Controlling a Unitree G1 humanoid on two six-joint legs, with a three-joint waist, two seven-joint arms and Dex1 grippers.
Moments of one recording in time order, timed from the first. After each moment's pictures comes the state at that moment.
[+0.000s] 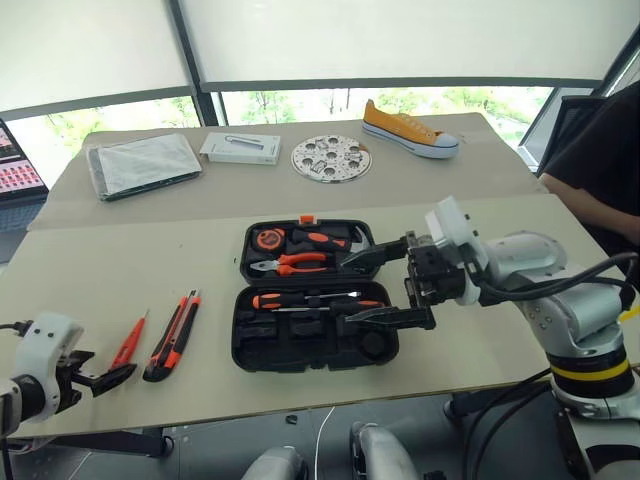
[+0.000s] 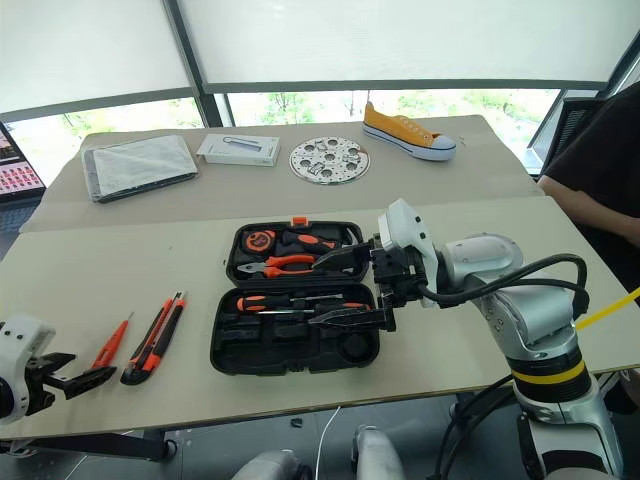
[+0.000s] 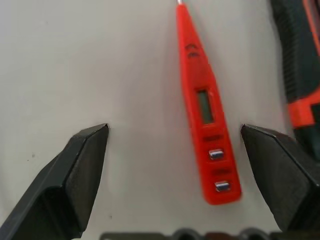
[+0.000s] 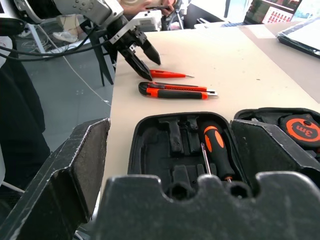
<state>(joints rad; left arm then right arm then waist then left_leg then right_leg) 0.29 0.91 0.55 -0.23 -0.41 0.89 -0.75 -0.60 -0.68 0.07 -0.40 0.64 0.70 1.19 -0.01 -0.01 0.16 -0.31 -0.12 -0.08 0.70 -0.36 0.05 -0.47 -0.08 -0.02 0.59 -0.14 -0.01</state>
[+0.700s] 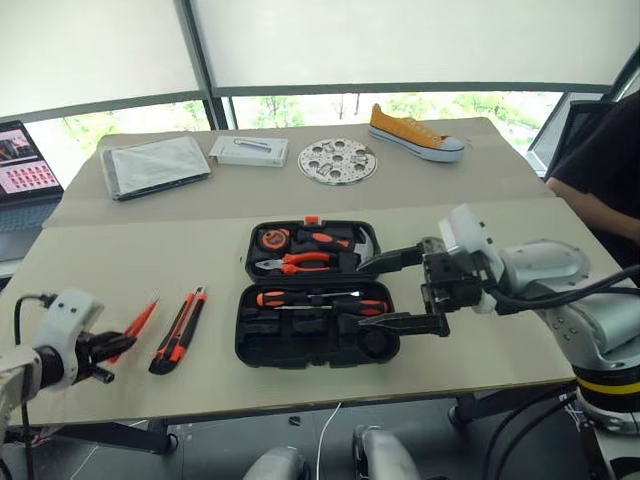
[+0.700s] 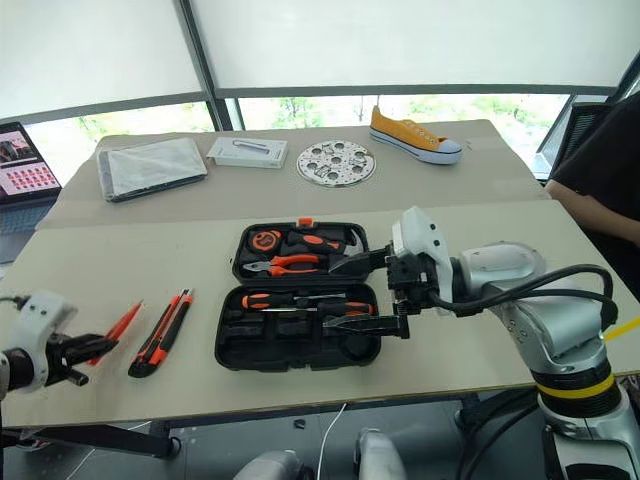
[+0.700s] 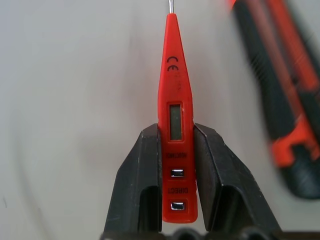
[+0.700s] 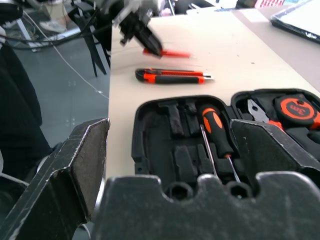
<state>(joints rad) 0.04 1.03 0.46 -0.24 -0.46 0.73 -0.92 -0.52 -0.82 0.01 -0.46 0.69 0.73 1.15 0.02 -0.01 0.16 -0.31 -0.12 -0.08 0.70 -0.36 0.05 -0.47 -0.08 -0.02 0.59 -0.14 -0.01</state>
